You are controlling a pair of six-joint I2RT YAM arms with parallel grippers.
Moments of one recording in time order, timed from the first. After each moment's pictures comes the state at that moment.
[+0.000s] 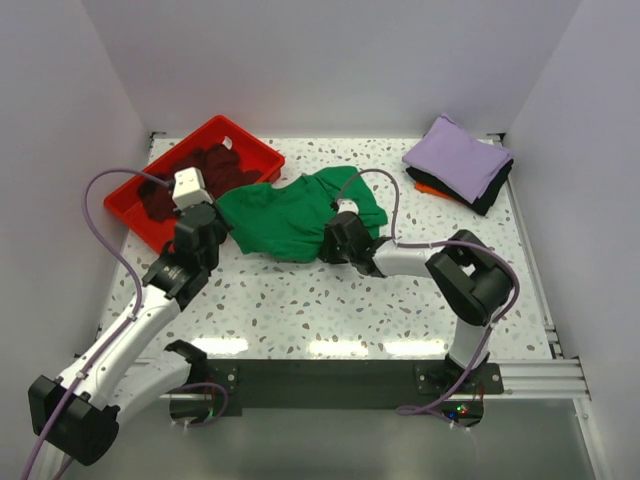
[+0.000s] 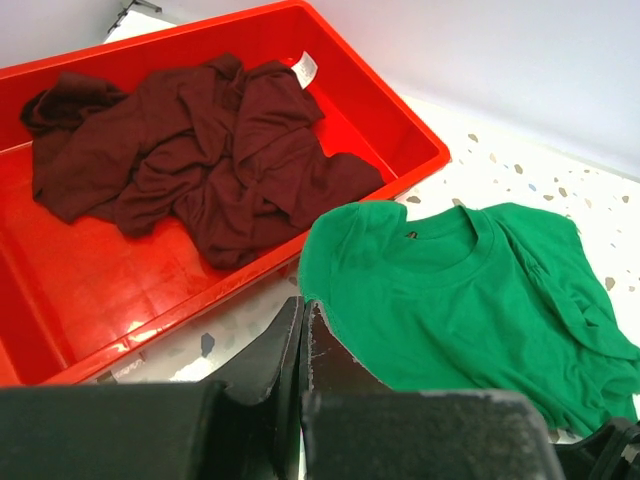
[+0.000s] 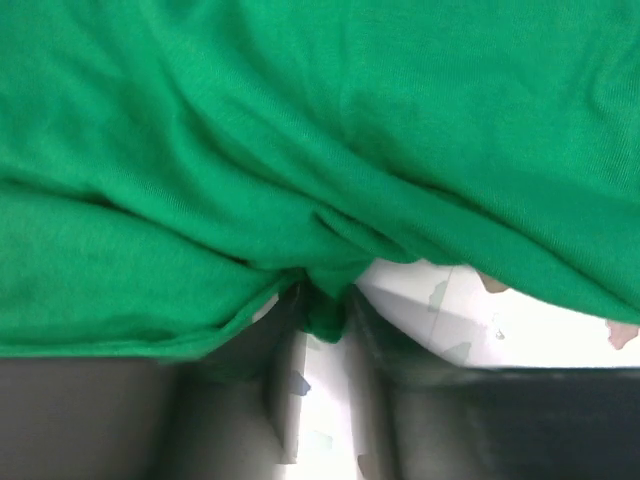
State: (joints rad) left arm -0.44 0.90 0.76 -0.14 -0.61 -0.40; right arm 0.75 1.82 0.94 0.16 0.14 0.59
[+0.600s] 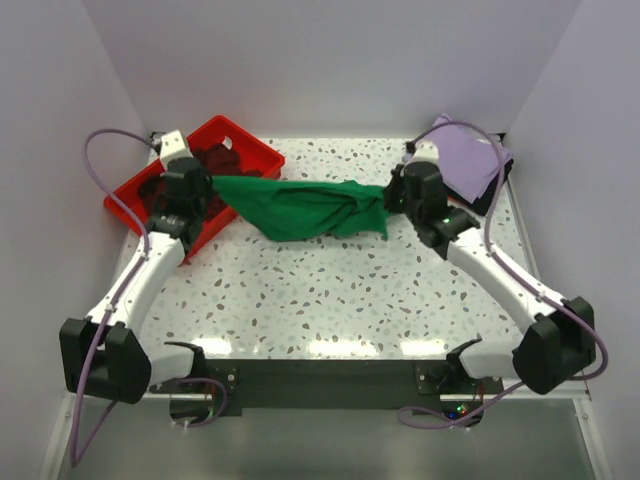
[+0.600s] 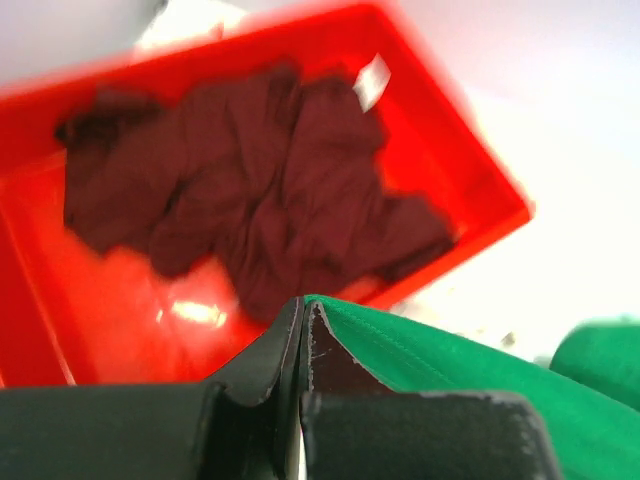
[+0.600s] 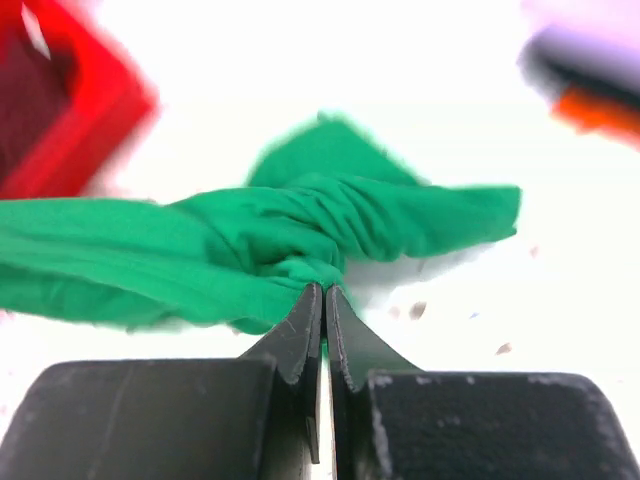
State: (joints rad) left arm -0.18 1.22 0.91 -0.10 -0.45 -0.38; right arm 0.51 1.34 1.02 -0.18 0.24 0.44
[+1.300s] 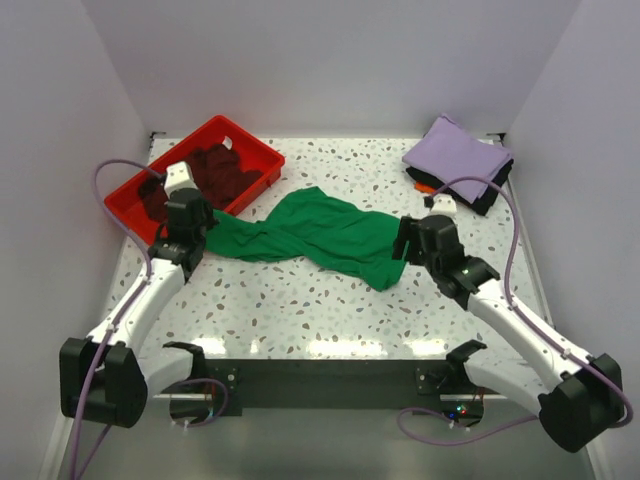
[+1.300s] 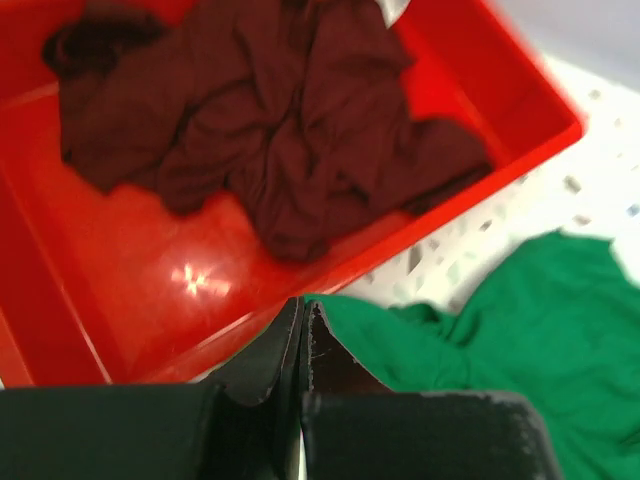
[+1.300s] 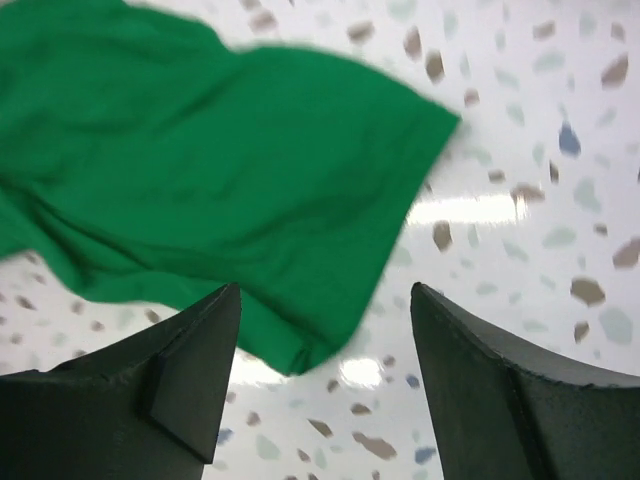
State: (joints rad) left arm -0.15 1.10 0.78 -0.06 -0.38 -0.36; right arm 0.49 0.96 0.75 -0.34 0.33 0.45
